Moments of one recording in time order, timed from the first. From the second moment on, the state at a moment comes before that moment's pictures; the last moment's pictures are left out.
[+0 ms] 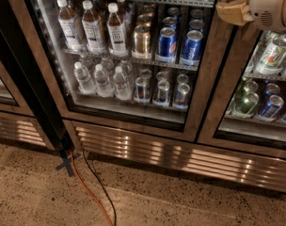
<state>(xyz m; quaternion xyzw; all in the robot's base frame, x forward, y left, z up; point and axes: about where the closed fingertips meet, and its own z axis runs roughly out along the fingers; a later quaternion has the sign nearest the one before) 0.638 -0.203 1.043 -0.40 0.69 0.03 0.60</state>
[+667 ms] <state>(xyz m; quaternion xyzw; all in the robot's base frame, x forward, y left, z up) 0.638 -0.203 1.044 -0.40 0.69 0.03 0.60</state>
